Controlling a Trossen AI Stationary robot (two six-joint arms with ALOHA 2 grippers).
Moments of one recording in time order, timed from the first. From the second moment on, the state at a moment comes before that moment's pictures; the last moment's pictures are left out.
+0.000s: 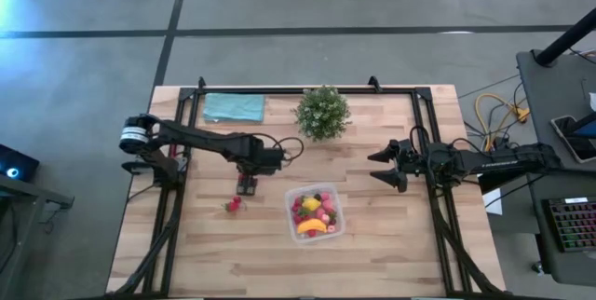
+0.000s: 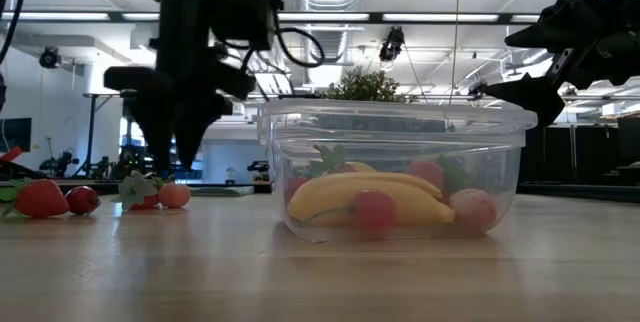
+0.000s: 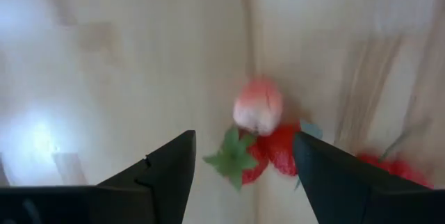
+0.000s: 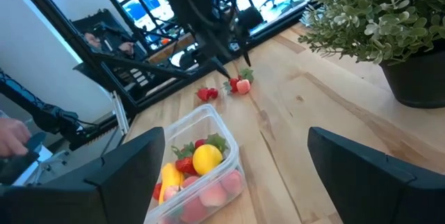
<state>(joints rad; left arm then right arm) 0.02 1.65 1.11 -1.00 -0.08 0.09 0.02 0.33 0.01 0.21 0.03 0.52</state>
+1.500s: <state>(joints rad) 0.01 1.61 0.91 -0.70 -0.06 0.24 0.02 0.33 0.01 0.21 0.03 0.52</state>
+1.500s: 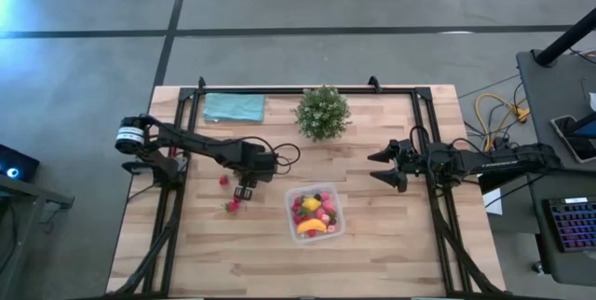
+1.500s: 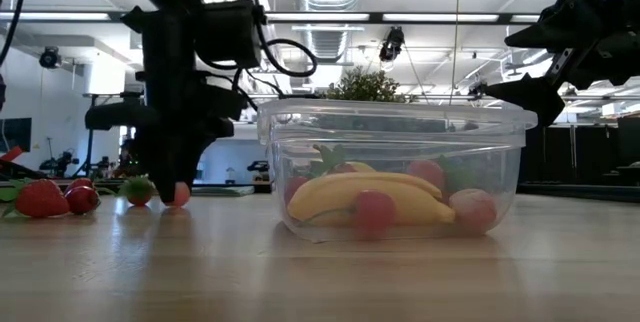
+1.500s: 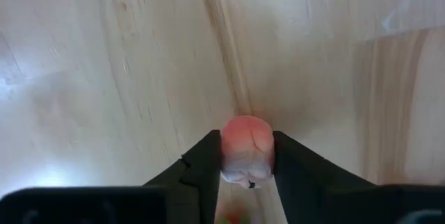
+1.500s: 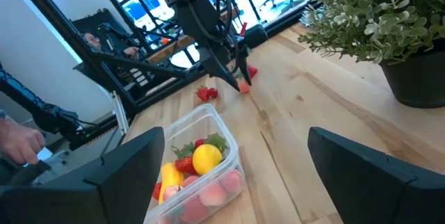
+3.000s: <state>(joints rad) -0.08 1.85 1.51 -0.51 0.16 -0.08 0.02 0.33 0.01 0.22 0.03 0.52</state>
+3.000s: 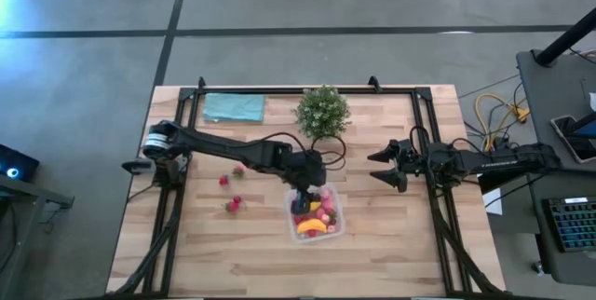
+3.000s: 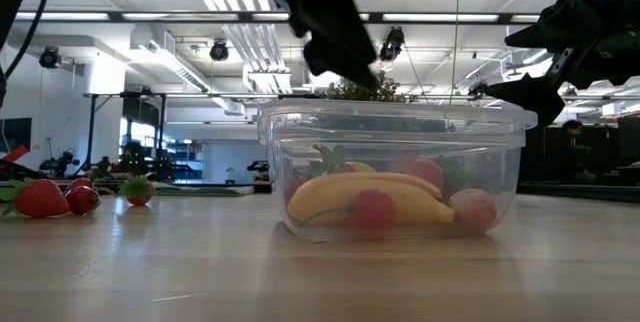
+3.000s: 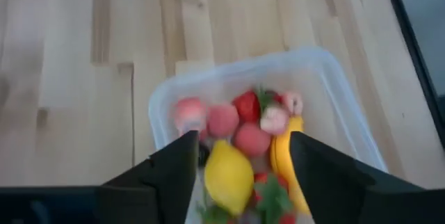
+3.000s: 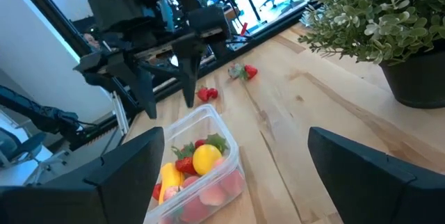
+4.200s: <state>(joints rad) 0.11 1.46 0.86 -0.96 -0.03 -0.70 0.02 0.33 0.01 0.21 0.03 0.52</state>
